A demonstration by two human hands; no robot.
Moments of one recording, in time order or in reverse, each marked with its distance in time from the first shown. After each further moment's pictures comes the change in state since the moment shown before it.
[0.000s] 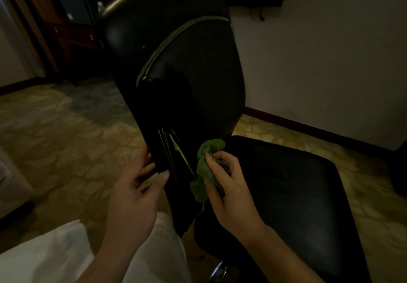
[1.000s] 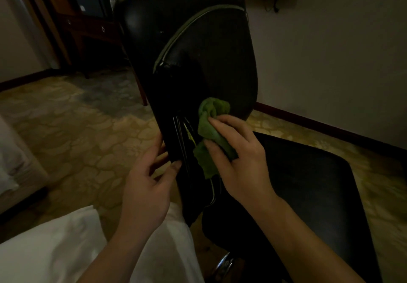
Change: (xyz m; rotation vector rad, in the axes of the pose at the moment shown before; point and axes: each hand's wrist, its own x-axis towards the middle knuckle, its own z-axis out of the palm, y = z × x) left_hand -0.002 0.002 -0.001 0.016 -0.040 -0.005; right_hand 0.046 -0.037 -0.010 0.047 0.159 -0.064
